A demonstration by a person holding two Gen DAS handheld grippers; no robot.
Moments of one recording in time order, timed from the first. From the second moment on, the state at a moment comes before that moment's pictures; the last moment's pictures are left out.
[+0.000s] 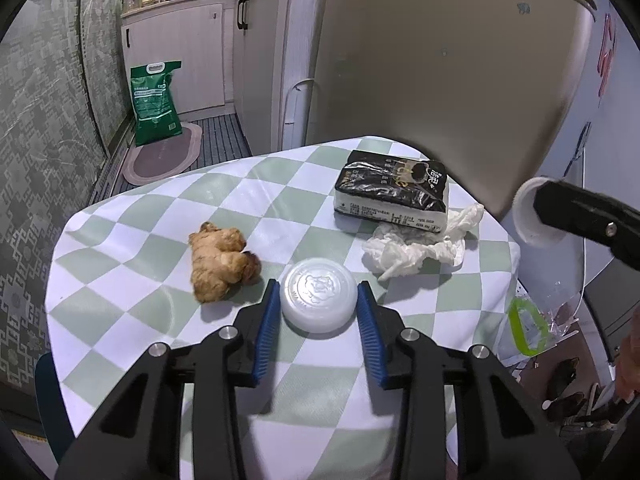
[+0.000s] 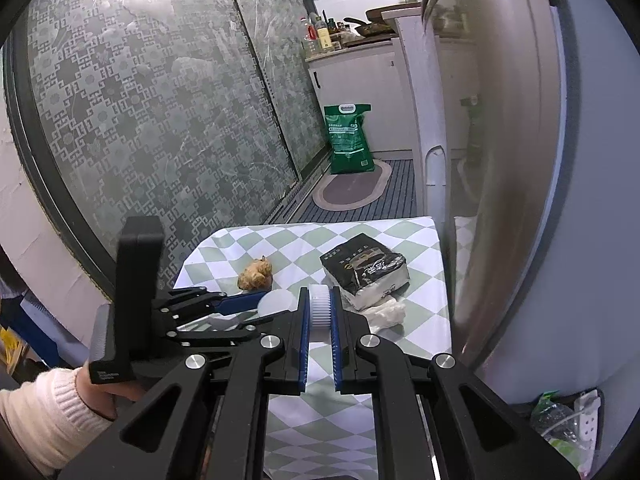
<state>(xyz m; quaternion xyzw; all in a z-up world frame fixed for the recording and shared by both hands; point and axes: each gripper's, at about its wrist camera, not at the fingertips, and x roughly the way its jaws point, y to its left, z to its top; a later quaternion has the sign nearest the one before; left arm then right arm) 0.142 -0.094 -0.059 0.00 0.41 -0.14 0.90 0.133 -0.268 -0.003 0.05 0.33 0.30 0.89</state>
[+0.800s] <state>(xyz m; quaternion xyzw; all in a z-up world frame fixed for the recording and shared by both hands) 0.084 0.030 -0.022 -0.04 0.36 -0.10 0.93 0.136 -0.214 -0.006 0.02 0.35 0.33 0.88</state>
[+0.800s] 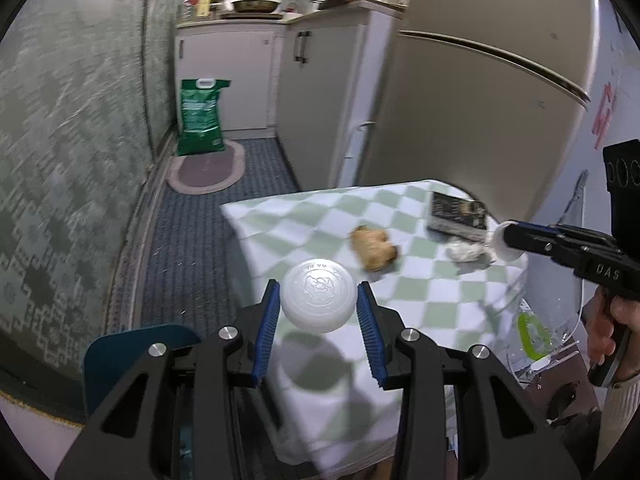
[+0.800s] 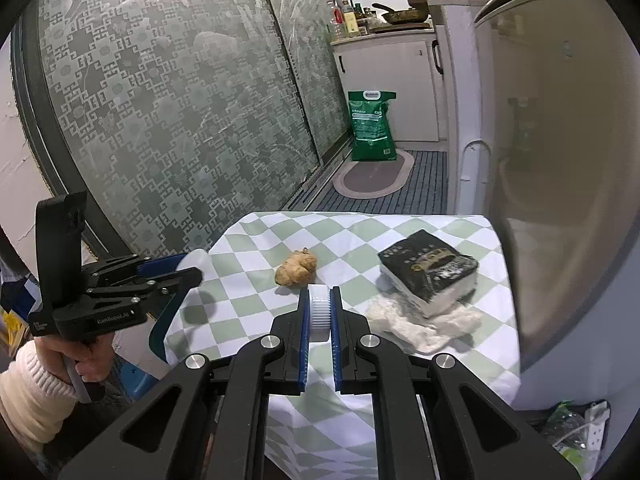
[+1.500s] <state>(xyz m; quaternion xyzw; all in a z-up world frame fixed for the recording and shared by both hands) 0.063 0.134 -0.098 -0.06 0.44 -0.04 0.90 0.137 -0.104 0.000 -0.01 0.36 0.39 0.85</state>
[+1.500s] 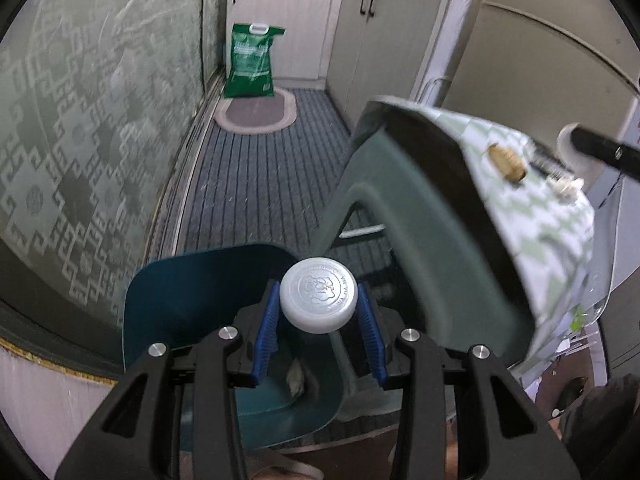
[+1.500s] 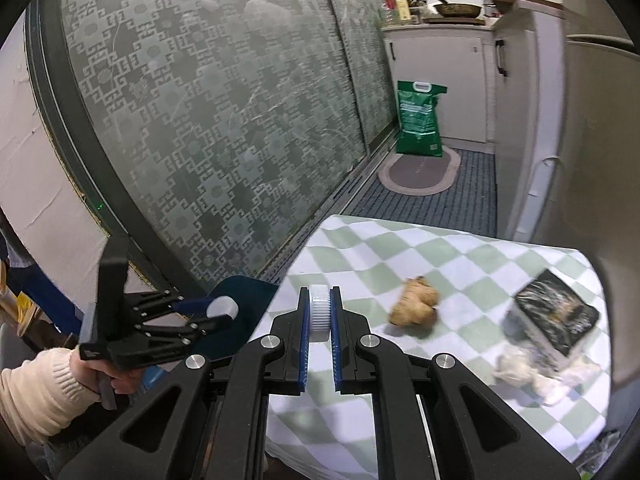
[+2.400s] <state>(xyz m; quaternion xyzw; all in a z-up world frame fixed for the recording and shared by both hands) 0.044 0.195 -0.204 -0.07 0.57 -0.02 0.82 0.133 -0.007 -0.018 -0.05 0.39 0.42 0.81</state>
